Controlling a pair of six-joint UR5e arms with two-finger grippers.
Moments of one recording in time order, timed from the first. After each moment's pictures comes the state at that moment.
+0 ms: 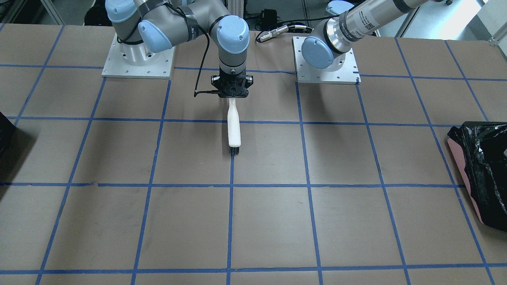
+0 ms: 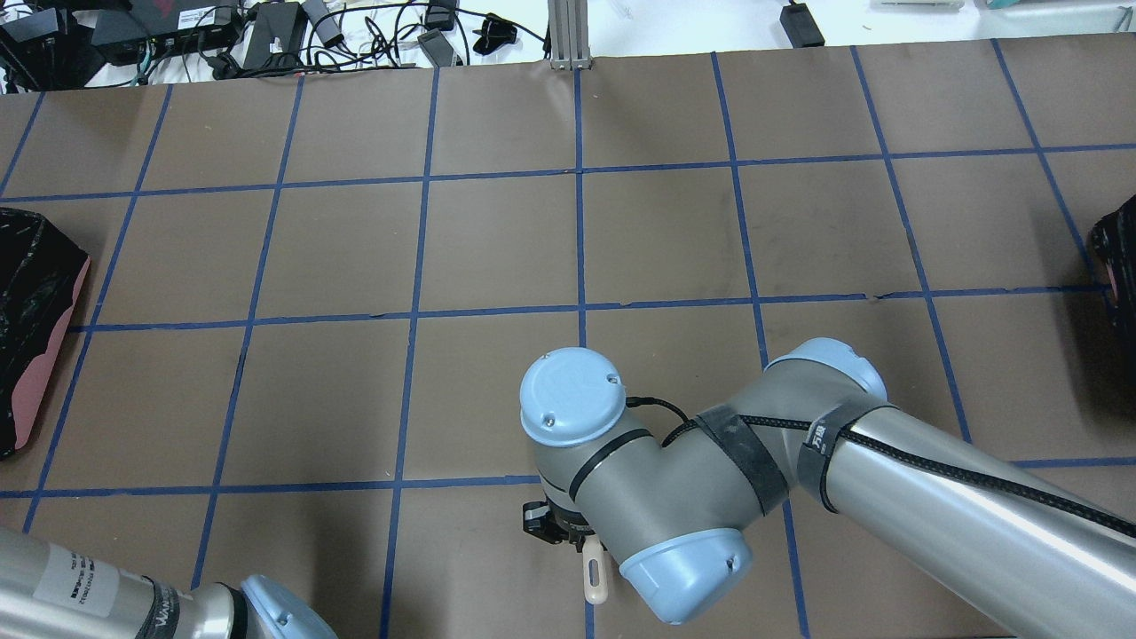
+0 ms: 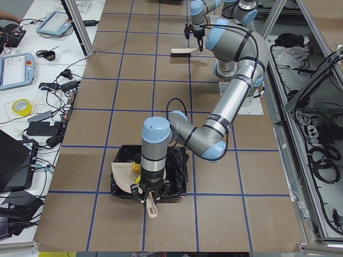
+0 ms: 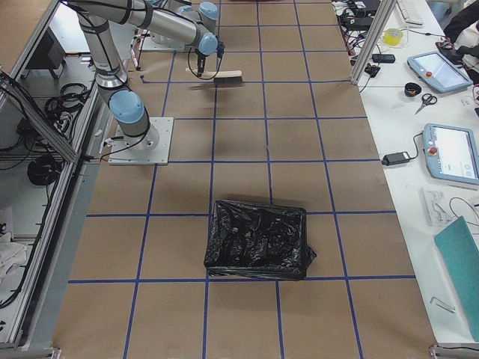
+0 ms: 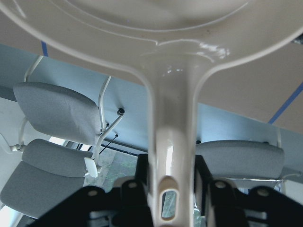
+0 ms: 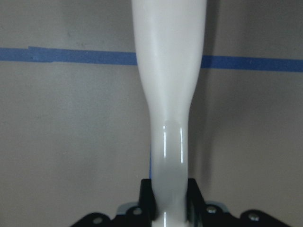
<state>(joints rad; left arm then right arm) -0.58 -2.15 -1.21 -0.78 1.81 2.41 2.18 -1.44 2.12 -2.04 -1.46 0.56</state>
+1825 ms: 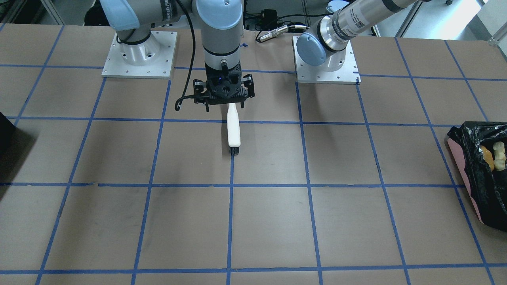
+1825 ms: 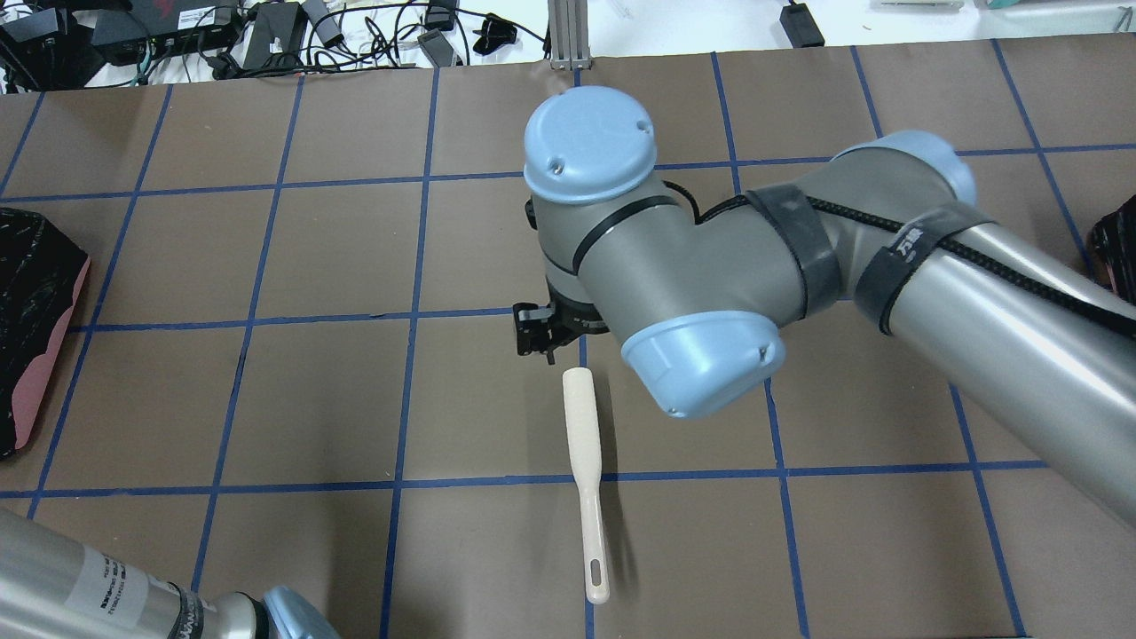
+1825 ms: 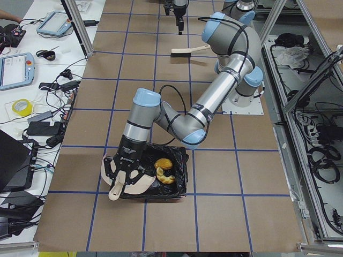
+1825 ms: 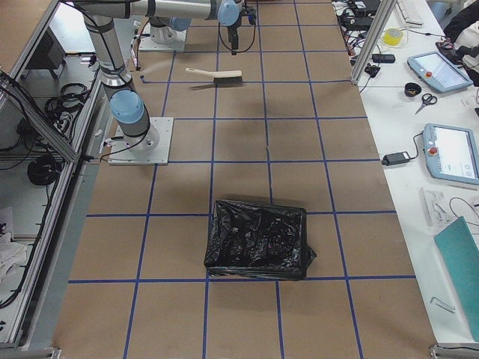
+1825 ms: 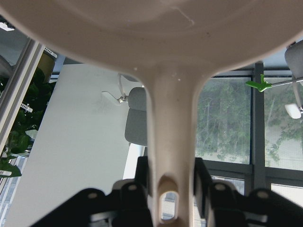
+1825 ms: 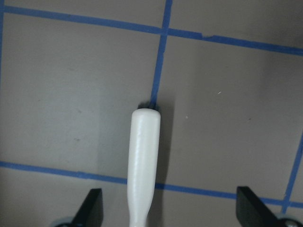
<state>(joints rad) -0.71 -2.12 -1.27 -0.35 1.84 2.75 2.00 -1.46 1.74 -1.87 -1.57 0.28</state>
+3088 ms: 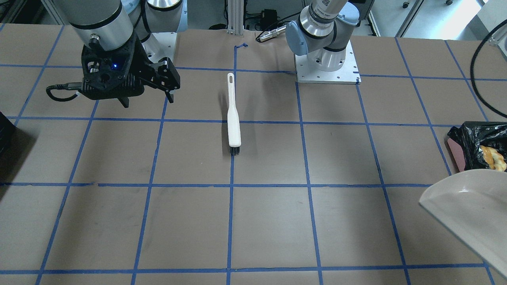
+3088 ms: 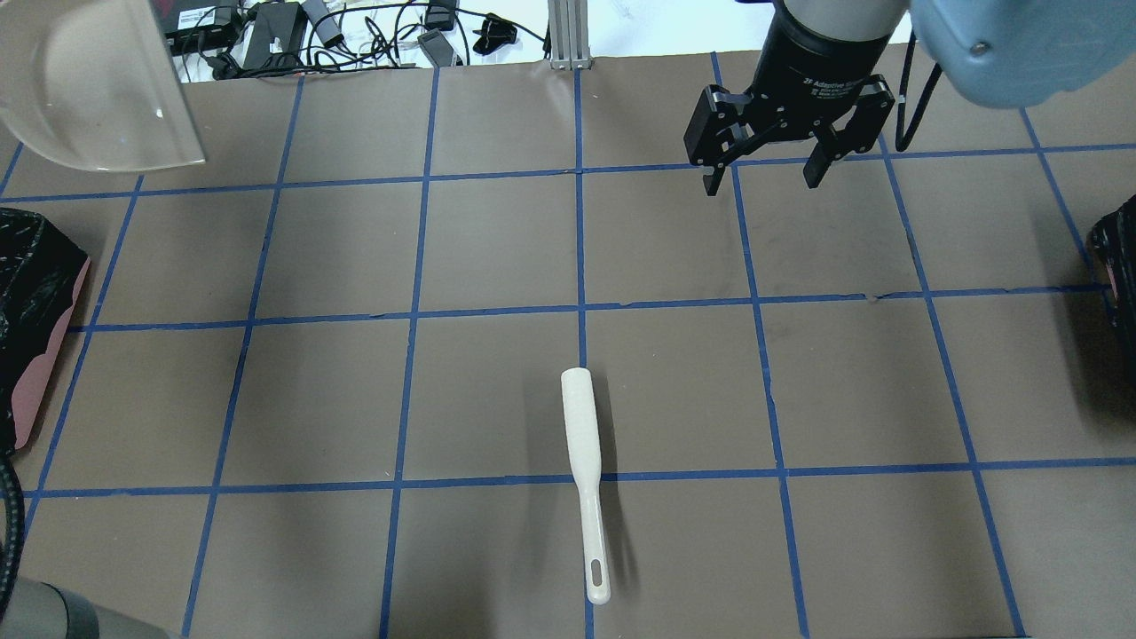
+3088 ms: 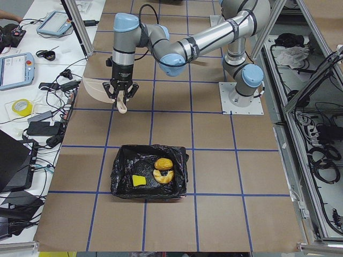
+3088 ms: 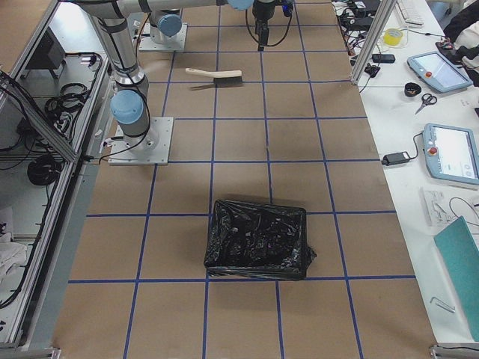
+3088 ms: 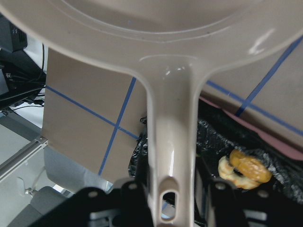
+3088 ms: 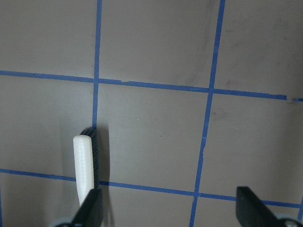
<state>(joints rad) -1.11 -1.87 -1.37 -1.12 1.83 1.61 1.67 -1.49 1.45 -1.50 -1.48 0.00</state>
